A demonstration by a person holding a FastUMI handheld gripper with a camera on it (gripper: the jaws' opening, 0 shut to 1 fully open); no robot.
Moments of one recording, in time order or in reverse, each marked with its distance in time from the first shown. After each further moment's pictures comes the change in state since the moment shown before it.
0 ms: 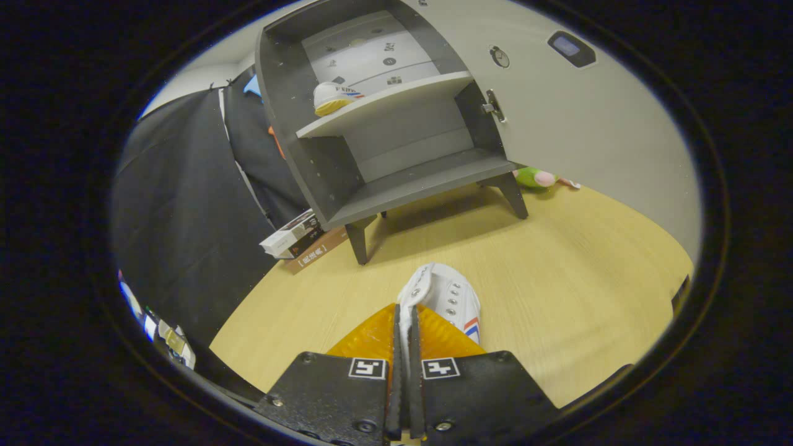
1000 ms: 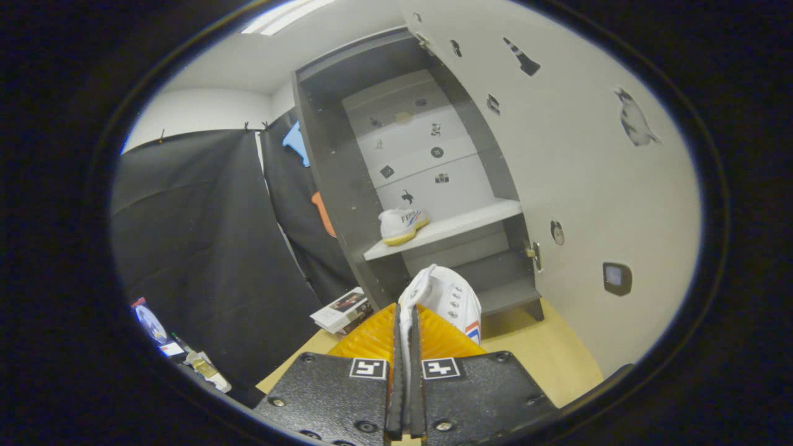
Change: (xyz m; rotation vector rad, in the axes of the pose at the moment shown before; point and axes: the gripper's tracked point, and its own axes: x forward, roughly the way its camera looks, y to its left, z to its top) arm -0.099 0.099 0.201 -0.062 -0.280 0.110
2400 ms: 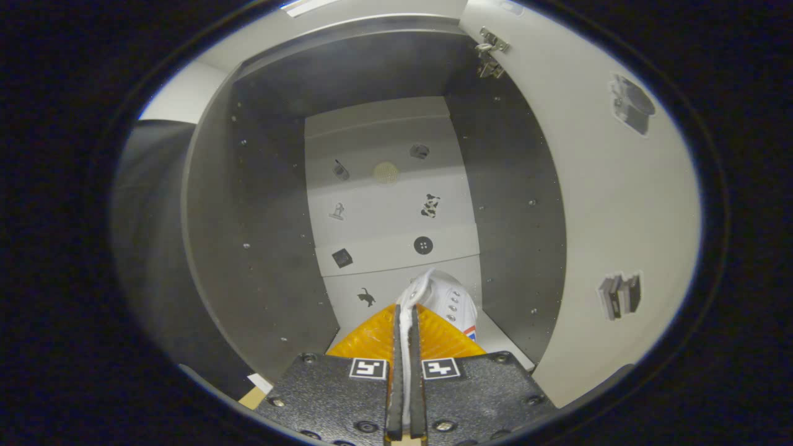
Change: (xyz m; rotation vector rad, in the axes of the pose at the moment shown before) arm 0.215 -0.022 0.228 -0.209 -0.125 -0.235
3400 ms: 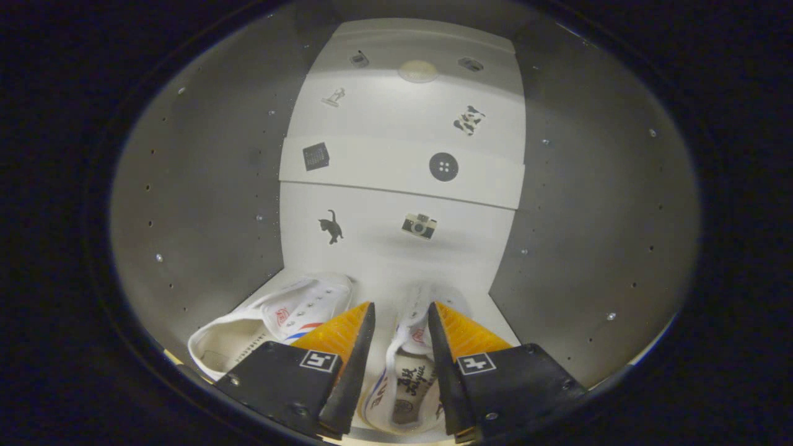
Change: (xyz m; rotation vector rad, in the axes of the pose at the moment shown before) arm 0.104 -0.033 -0.093 -0.262 0.195 -0.072
